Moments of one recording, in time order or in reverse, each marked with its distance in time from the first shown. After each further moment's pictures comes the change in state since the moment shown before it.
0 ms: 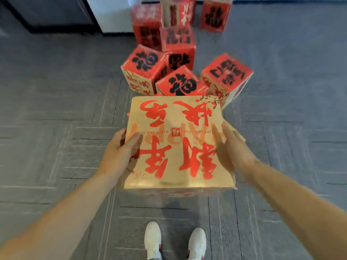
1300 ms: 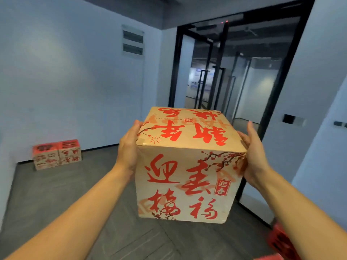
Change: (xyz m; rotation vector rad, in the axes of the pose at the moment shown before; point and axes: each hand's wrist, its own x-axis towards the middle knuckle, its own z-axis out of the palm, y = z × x) left_hand -0.198 0.310 -0.693 -0.722 0.709 0.744; right_hand -0.379 -0.637 0.471 0.175 -0.729 -0.838
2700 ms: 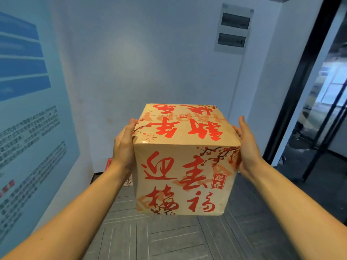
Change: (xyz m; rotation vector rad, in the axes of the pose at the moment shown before) left_hand 0.818 -0.036 -0.511 0.240 0.489 0.181; right_hand 0.720 0.219 0.780 0.108 -0.525 0.089
